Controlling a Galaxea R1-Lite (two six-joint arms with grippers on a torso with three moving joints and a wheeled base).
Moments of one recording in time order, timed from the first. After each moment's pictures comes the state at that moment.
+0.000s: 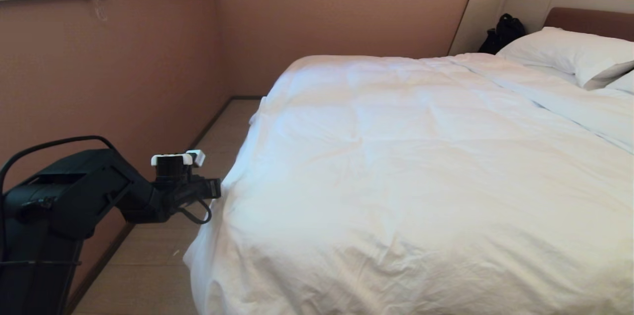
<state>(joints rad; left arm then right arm) 0.05 2.53 -1.37 -0.67 -0.22 -0.06 0.01 0.00 0.00 0.00 0.02 -0.06</state>
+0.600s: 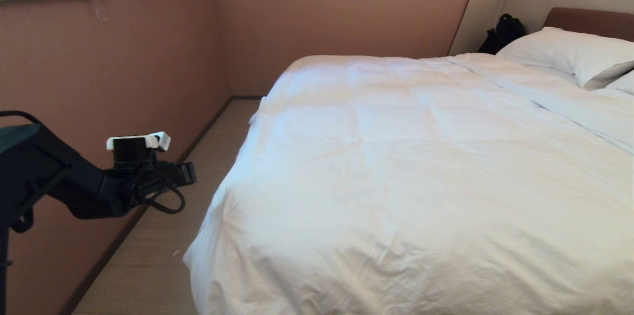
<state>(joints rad) 0.11 2.21 -1.11 -0.67 -0.21 -0.17 0.01 0.00 0.00 0.00 0.02 -0.06</state>
